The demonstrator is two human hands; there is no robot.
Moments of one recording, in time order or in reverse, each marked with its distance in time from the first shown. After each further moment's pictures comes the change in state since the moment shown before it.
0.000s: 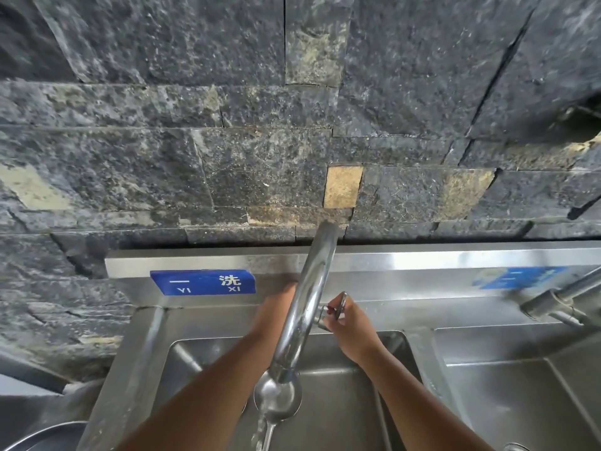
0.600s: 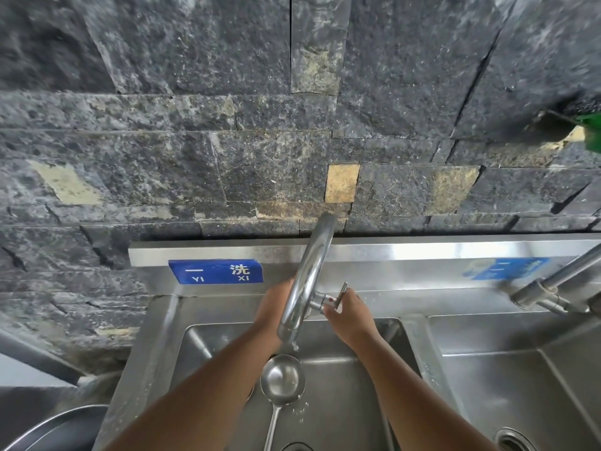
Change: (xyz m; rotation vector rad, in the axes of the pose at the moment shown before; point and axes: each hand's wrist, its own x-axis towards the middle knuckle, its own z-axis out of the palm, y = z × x) left_hand -0.036 0.032 -0.021 -0.180 0.073 -0.123; right_hand -0.027 -0.026 -0.004 -0.166 0.059 0.132
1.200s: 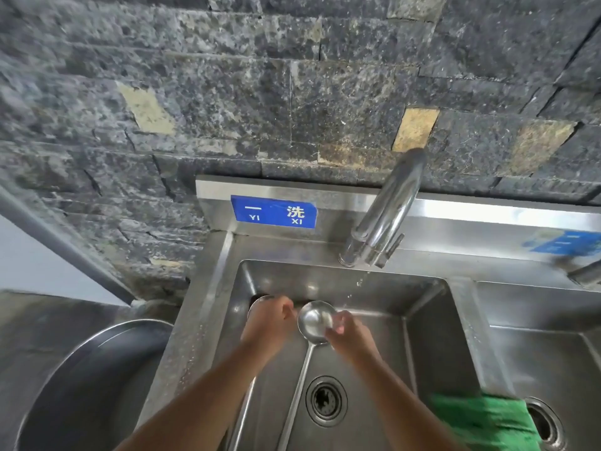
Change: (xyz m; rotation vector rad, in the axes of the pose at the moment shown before) left_hand -0.138 -0.095 -0.048 0.275 0.036 -0.222; right_hand -0.105 0.022 0.111 -0.072 -0.305 0.106
